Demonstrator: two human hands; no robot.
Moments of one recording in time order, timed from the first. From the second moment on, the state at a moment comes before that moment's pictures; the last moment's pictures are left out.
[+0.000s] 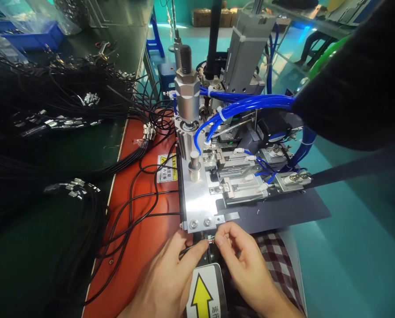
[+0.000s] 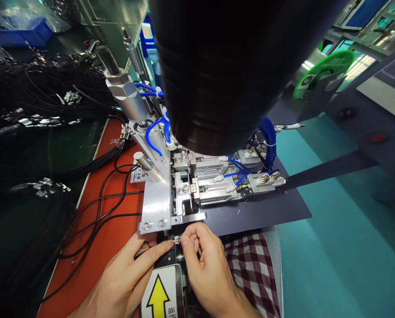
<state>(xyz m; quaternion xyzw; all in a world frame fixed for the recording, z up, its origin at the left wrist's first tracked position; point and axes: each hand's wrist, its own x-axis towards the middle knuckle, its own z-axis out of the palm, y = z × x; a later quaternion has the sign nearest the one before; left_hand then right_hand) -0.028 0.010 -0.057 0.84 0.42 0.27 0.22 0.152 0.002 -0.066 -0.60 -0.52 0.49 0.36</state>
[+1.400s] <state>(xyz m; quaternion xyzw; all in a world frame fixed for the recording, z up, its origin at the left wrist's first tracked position) -0.025 0.010 -0.056 0.83 0.43 0.27 0.23 0.156 0.011 -0.054 -0.61 -0.43 0.54 0.37</state>
